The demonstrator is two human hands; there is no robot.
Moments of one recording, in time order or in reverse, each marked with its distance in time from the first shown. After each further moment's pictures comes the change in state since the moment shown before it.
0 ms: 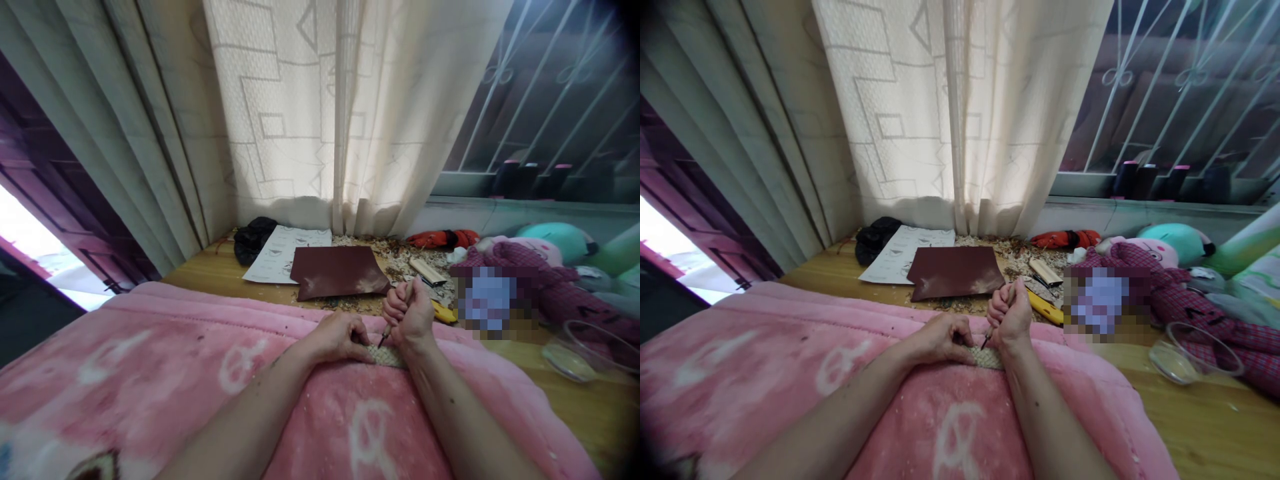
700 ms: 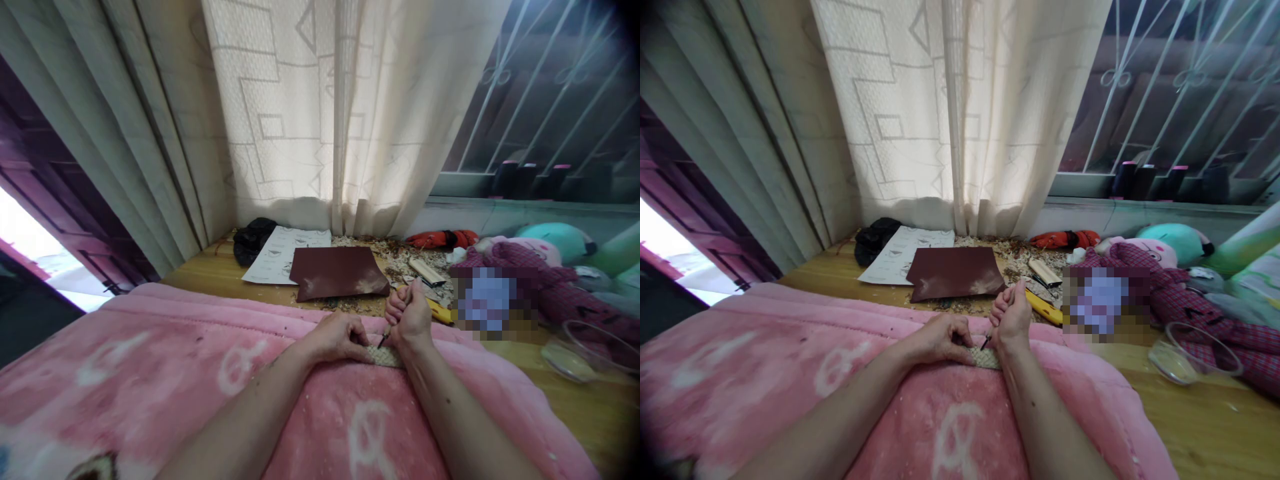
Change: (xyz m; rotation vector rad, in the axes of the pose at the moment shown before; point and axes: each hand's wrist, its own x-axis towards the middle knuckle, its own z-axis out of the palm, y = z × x) left_hand 0.001 -0.004 0.001 -0.039 -0.030 -0.015; right_hand 0.005 0.005 -0.003 -0.093 0.164 -0.098
